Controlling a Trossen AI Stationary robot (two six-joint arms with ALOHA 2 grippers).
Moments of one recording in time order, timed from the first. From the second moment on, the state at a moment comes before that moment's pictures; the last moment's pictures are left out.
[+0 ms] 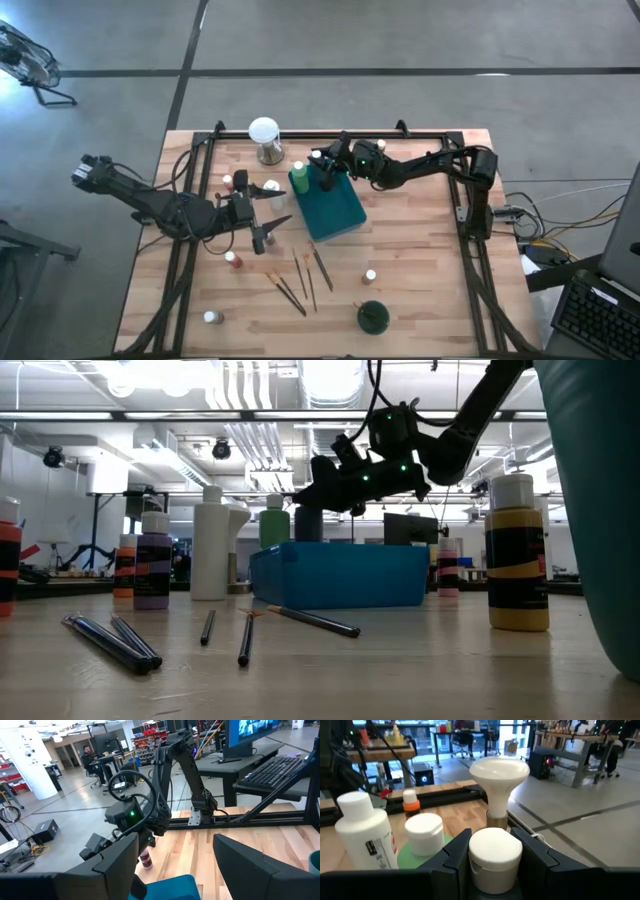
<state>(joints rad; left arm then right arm) -0.41 1.01 0.93 0.03 -0.72 0.13 -0.36 1.94 0.99 0.84 0.02 0.03</state>
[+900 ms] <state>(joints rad) -0.41 1.01 0.93 0.03 -0.72 0.15 -0.36 1.96 0.99 0.84 0.00 0.04</state>
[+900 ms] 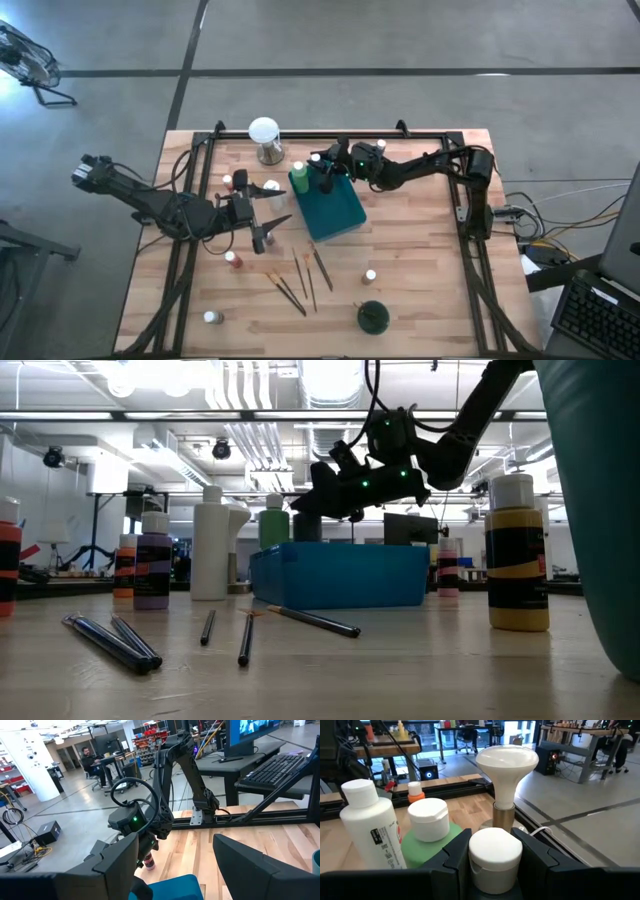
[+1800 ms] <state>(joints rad) -0.41 1.01 0.93 0.03 -0.72 0.15 -0.36 1.92 0.99 0.84 0.00 0.02</state>
